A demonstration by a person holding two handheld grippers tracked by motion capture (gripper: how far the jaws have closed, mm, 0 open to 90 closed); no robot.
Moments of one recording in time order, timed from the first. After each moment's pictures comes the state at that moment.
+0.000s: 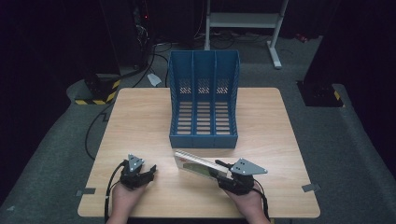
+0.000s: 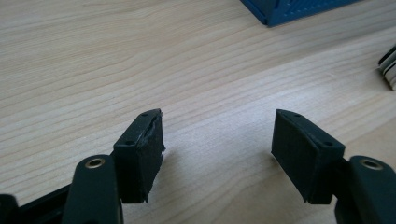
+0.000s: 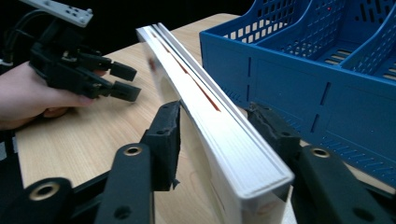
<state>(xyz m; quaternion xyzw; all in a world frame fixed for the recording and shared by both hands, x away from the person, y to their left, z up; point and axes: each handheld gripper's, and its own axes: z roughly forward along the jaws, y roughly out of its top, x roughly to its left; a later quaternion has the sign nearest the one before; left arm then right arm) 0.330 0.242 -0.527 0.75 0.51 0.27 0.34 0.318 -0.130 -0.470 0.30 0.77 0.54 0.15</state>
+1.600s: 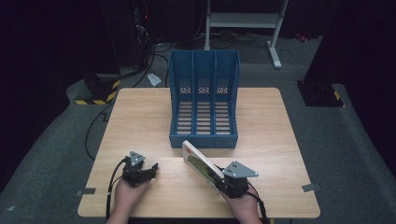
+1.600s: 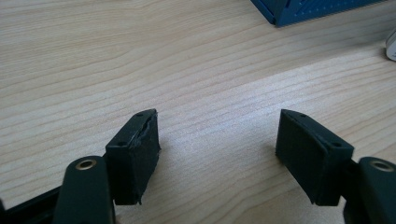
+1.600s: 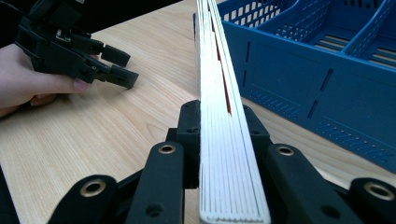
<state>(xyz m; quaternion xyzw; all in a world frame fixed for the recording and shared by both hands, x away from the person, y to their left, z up) 0.343 0.240 -0.528 0.74 0.53 0.24 0.33 0.306 -0.110 -0.466 0.33 0.79 0.49 0.18</state>
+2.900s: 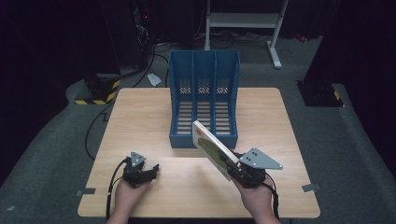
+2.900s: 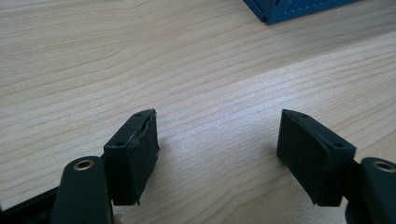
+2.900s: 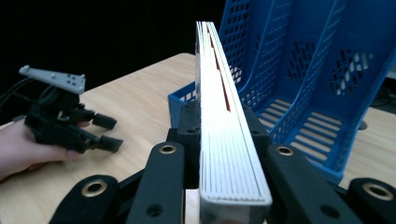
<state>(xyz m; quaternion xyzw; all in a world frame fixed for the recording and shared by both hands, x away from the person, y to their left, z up) 0.342 0.238 -0.528 0.75 0.52 0.24 0.34 0.307 -0.137 -0.389 0.33 0.74 0.54 0.24</state>
